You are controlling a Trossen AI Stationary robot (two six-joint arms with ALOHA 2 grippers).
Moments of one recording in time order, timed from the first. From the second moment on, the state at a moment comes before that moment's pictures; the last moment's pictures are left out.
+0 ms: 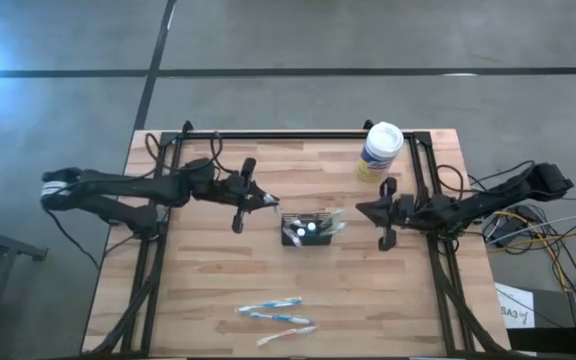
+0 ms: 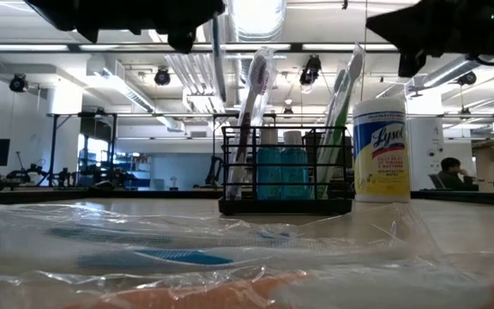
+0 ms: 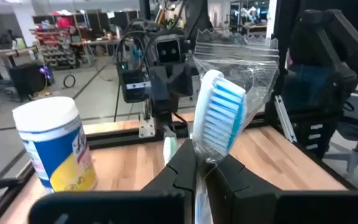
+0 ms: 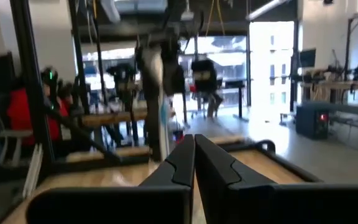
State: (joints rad) left arm 0.13 1.14 0.69 0.45 0.27 0.07; right arm 0.24 0.85 0.14 0.93 0.39 0.02
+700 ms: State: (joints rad) left arm 0.15 1.38 0.70 0.57 0.27 0.17; right arm 0.24 0.85 0.13 0.92 0.39 0.00
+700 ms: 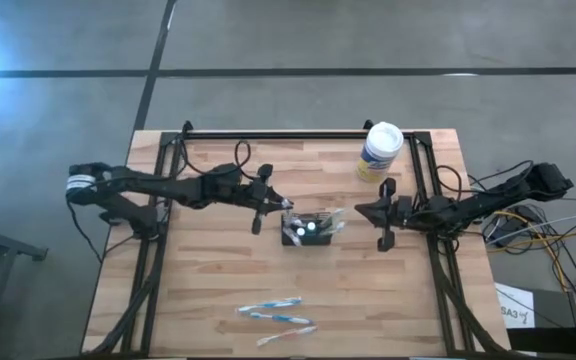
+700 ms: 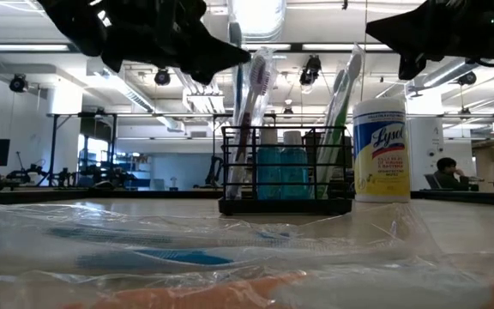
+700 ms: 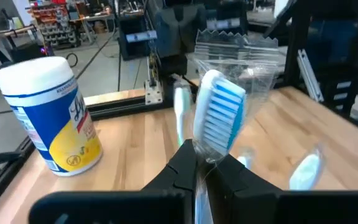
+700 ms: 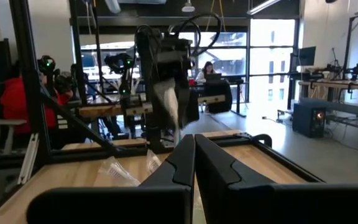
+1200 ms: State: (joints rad) left arm 0.15 1.54 0.70 0.63 0.27 0.19; right arm 0.24 0.85 0.14 0.92 0.39 -0.01
